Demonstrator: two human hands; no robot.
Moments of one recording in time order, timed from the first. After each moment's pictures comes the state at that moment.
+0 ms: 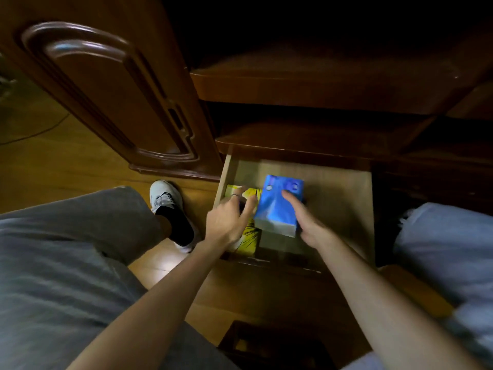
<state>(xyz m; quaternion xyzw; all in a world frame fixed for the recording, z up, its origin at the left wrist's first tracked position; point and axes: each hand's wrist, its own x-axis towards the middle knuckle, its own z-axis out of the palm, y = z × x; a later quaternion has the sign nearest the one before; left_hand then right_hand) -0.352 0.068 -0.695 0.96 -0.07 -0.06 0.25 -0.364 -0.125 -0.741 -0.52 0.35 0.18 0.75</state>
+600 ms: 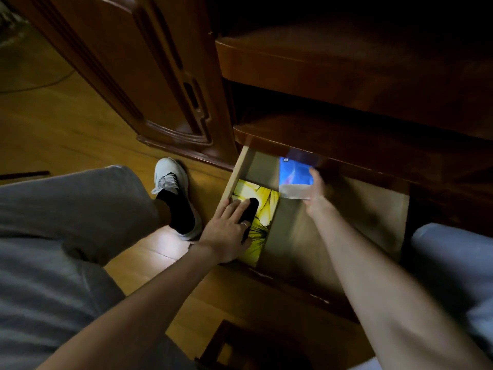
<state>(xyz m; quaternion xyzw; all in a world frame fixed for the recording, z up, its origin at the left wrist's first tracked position) -0.352 0.099 -0.747 0.95 -0.26 -0.18 -0.02 -0.252 -0.131 -0.788 -0.48 0.46 0.11 0.74</state>
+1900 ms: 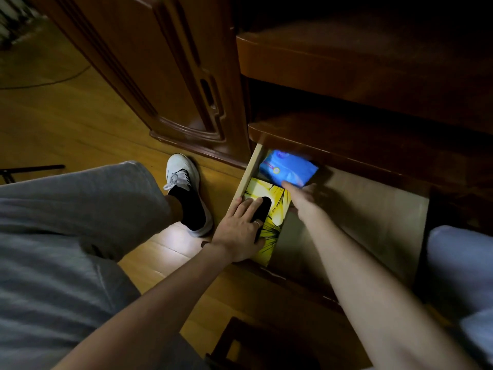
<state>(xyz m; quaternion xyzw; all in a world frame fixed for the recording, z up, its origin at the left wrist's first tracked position) -0.352 0.101 -0.745 0.95 -0.25 -0.17 -0.02 -0.253 -0.080 -0.836 -0.70 0.42 0.22 0.54</state>
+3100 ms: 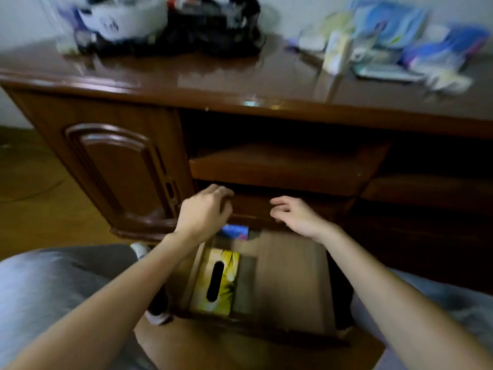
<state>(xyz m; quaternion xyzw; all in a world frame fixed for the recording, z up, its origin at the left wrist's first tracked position) -0.294 0.063 -0.517 0.95 -0.22 0.13 0.18 -0.327 -0.187 -0.526 -0.87 0.07 0.14 0.47</state>
